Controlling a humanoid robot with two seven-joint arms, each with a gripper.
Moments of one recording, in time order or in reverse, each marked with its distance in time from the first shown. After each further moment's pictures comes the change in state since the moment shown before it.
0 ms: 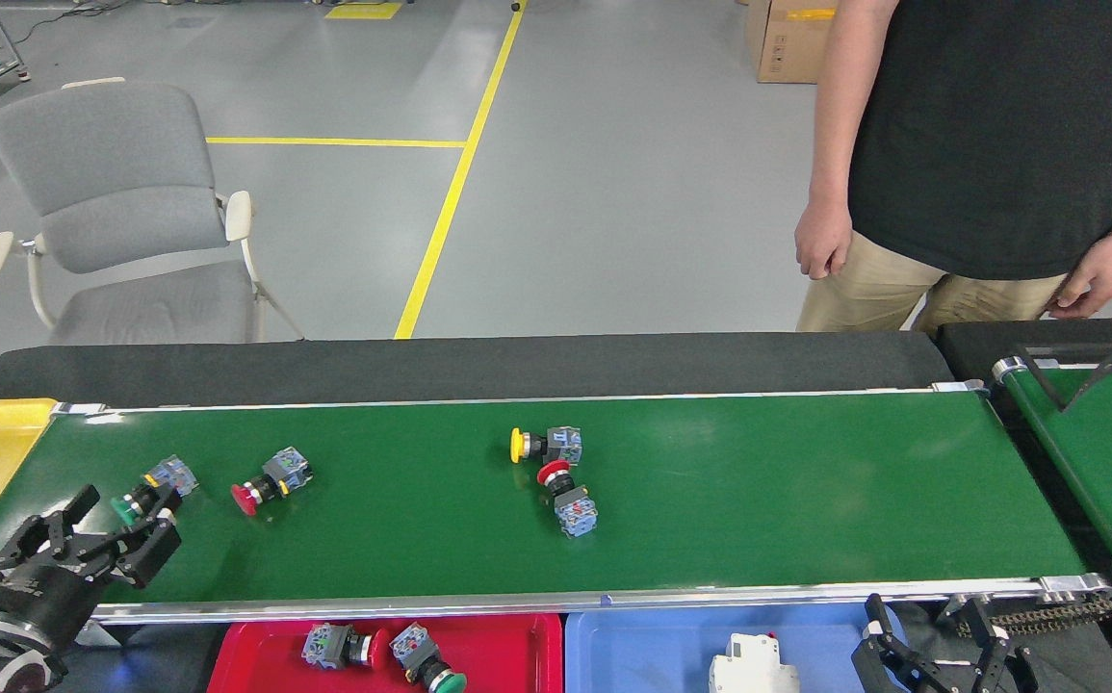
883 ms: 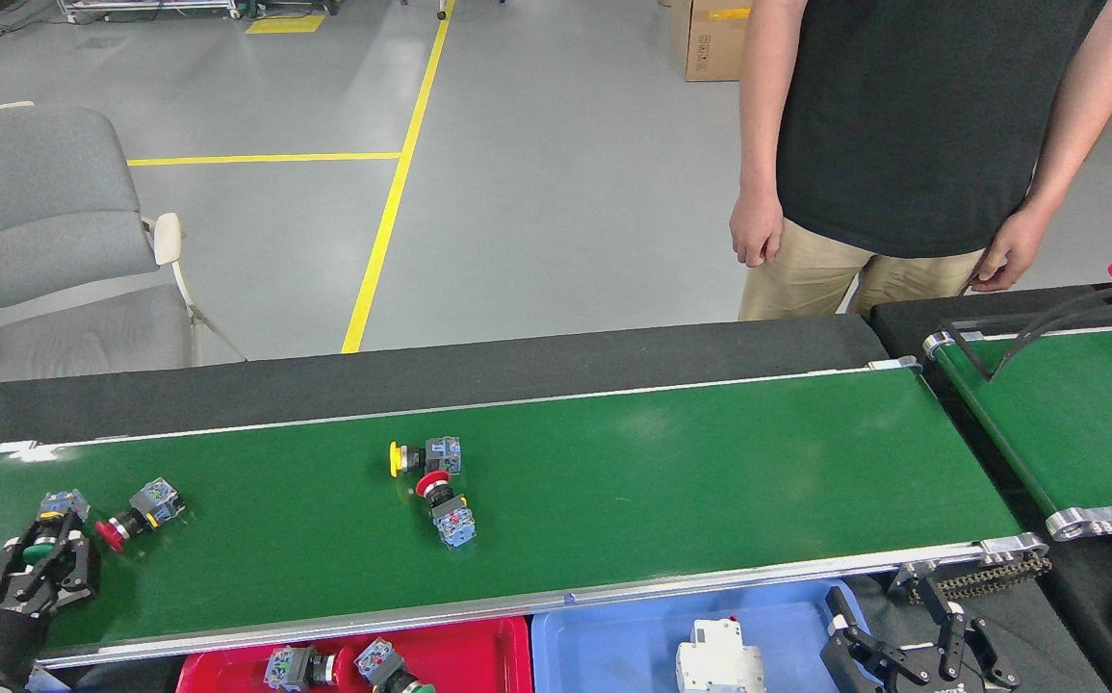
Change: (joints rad) left arm 0.109 0.062 -0.150 0.017 0.028 -0.008 0.350; right arm -0.013 0.000 -0.002 0.019 0.000 -0.102 0.021
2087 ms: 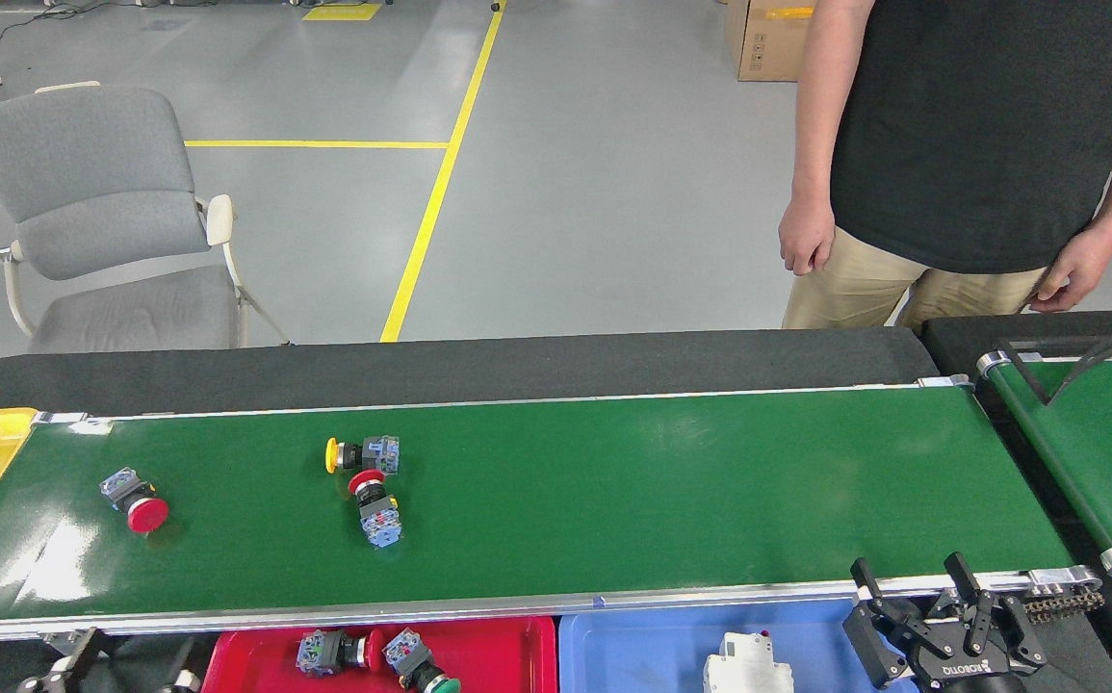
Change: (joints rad) left arm 0.439 -0.216 0.145 -0.593 0.053 0.157 -0.083; right arm -0.068 0.000 -0.041 -0.004 -0.003 0.007 0.006
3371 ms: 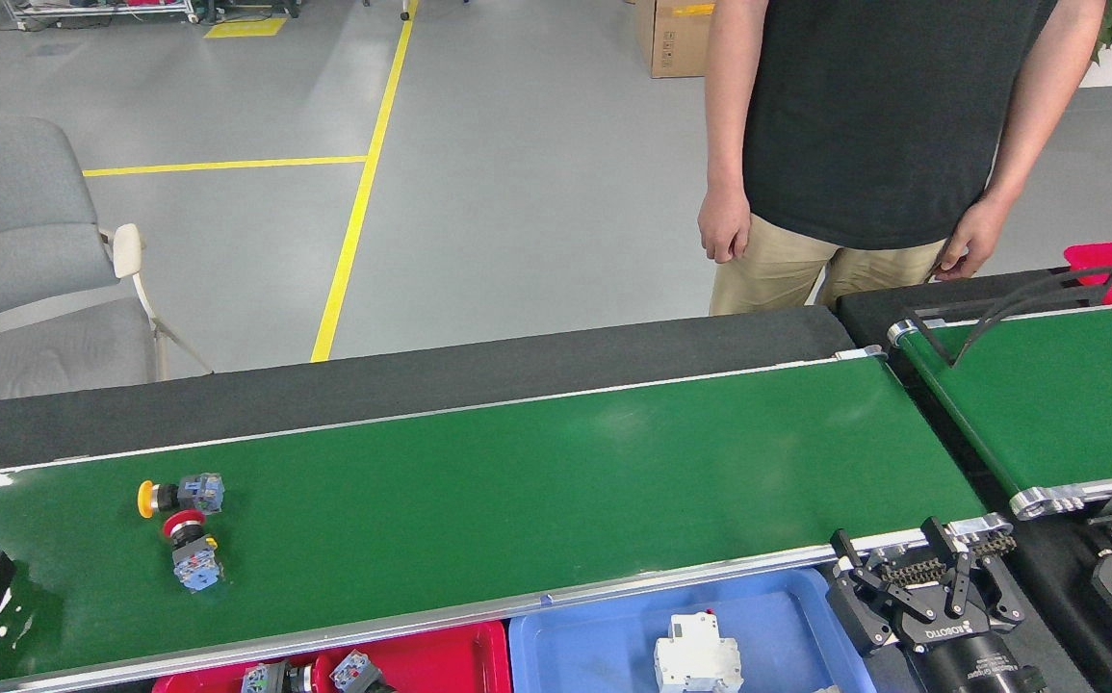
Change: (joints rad) left arm -0.664 0.316 -0.098 0.970 0.001 0.219 -0.075; right arm -0.050 0.000 0.011 0.011 0.000 -0.075 0.052
